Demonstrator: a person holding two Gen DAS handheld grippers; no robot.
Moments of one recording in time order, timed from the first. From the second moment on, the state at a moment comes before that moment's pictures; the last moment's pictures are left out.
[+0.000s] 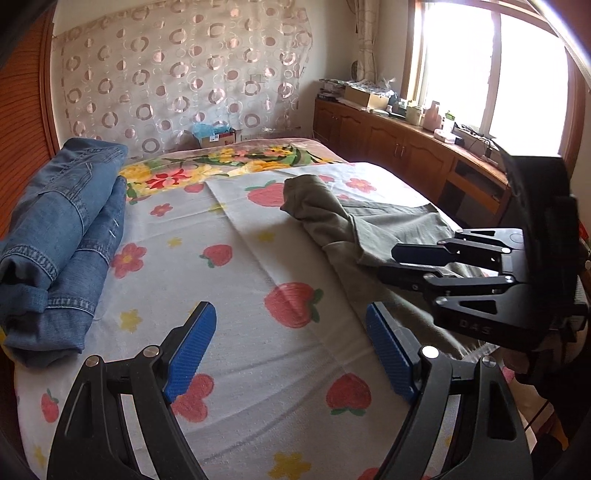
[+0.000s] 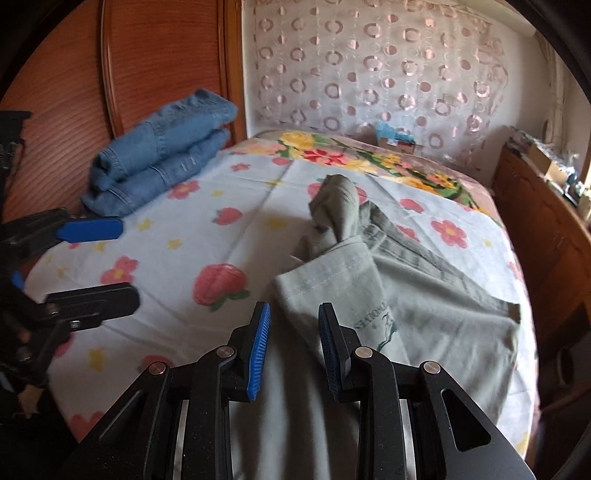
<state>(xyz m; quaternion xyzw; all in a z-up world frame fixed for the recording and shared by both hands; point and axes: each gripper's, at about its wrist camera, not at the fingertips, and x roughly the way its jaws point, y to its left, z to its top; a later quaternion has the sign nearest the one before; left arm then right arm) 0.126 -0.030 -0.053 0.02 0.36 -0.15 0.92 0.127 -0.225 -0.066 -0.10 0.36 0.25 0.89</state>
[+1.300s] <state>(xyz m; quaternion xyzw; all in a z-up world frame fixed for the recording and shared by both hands) 0.123 -0.069 -0.080 0.05 0.39 -0.19 0.90 0.208 -0.323 -0.040 -0.04 0.37 0.10 0.92</state>
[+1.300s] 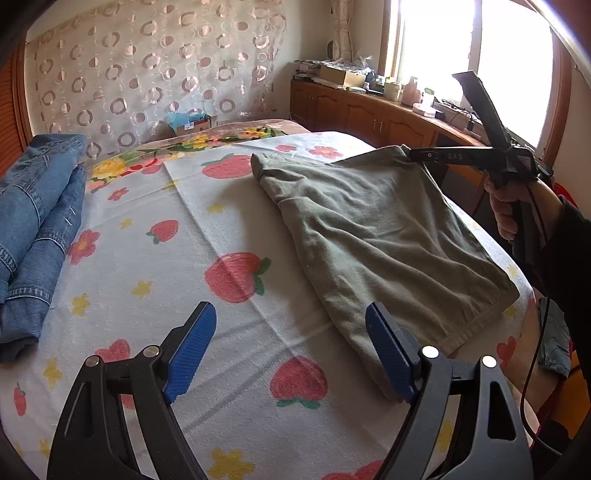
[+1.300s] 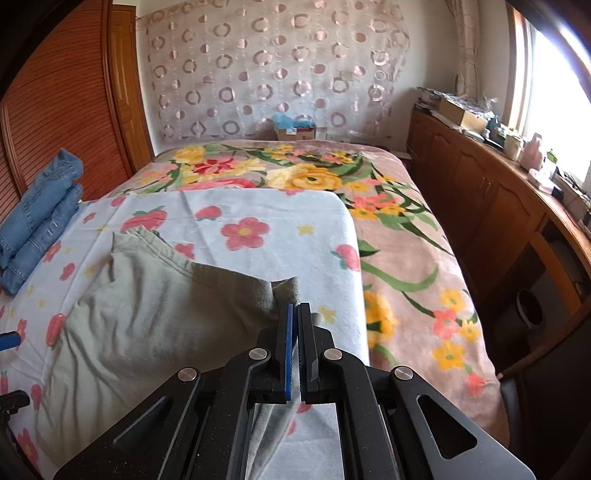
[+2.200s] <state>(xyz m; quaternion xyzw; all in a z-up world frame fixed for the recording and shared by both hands) 0.129 -0.083 -0.102 0.06 0.41 -0.19 0.89 0.228 -0.321 -0.044 -0.04 0.41 0.09 0.91</state>
